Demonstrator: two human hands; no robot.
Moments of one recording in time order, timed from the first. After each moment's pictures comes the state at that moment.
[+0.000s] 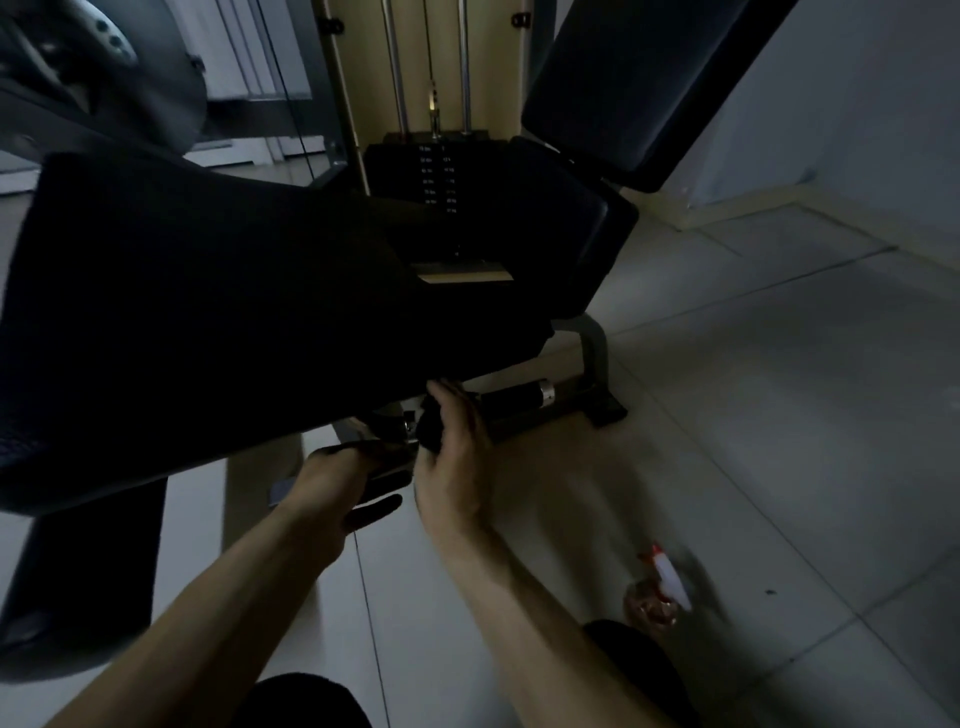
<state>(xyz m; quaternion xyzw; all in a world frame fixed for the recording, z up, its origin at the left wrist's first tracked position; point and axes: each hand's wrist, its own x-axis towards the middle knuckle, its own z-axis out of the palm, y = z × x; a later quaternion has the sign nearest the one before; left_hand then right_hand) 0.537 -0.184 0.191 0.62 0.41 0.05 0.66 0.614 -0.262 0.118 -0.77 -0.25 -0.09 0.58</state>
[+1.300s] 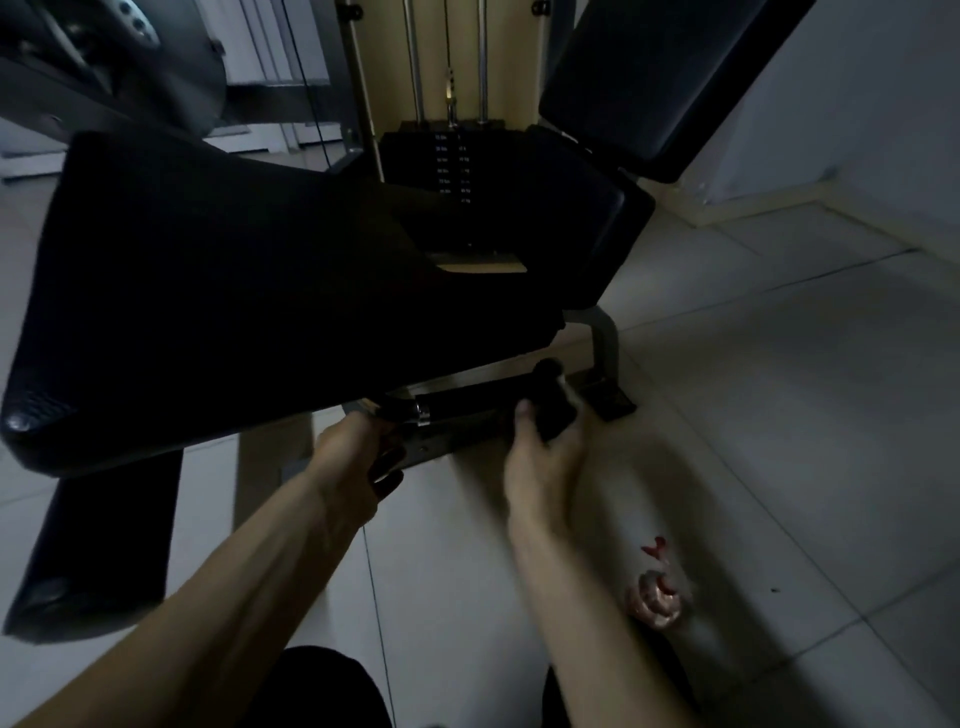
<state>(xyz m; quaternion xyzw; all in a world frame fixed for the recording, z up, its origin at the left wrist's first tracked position) 0.553 -0.181 0.181 0.50 0.47 0.11 0.71 0.627 -0.319 0.140 -0.62 0.06 -0.01 0.78</state>
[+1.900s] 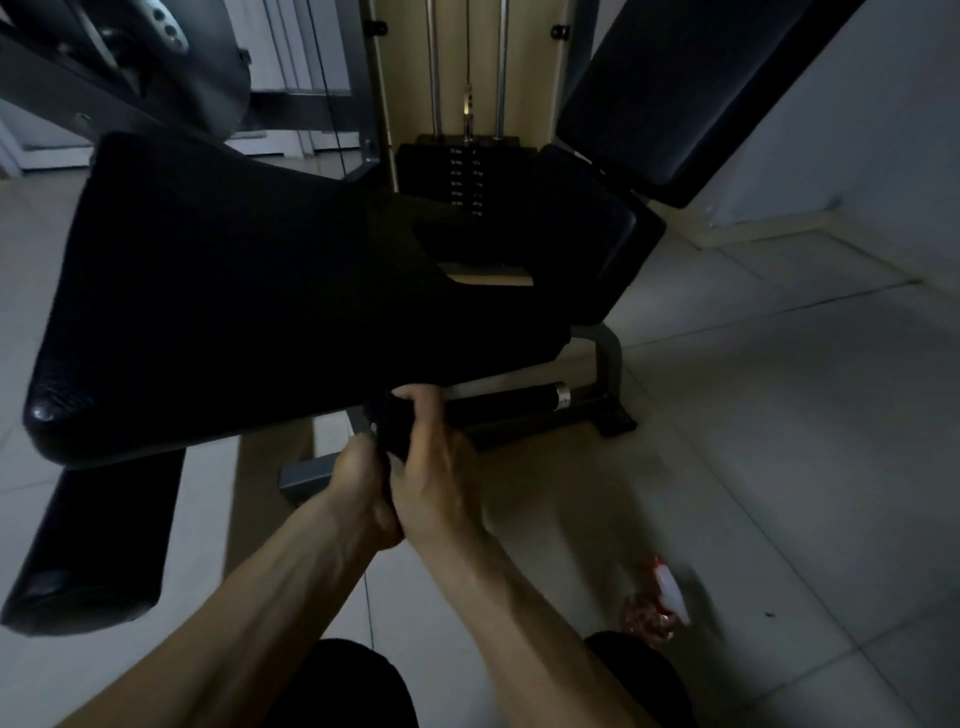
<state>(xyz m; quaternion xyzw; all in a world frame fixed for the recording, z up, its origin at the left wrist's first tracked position) 0.540 -0.201 0.186 0.33 0.42 0.08 0.84 0.575 -0.263 0.158 -0.79 -0.33 -0.02 0.51</state>
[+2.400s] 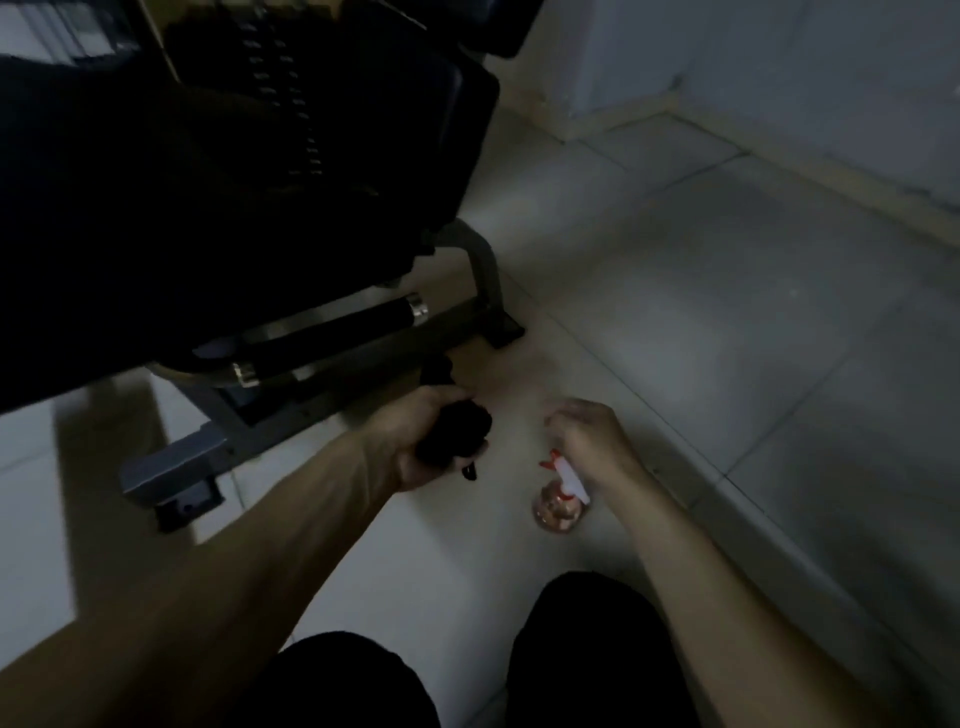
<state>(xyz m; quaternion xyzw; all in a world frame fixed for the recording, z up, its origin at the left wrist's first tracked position) 0.641 -0.301 0.119 0.50 0.34 -0.22 0.76 0.690 -0.514 0.058 -0.79 0.07 0.21 0.57</state>
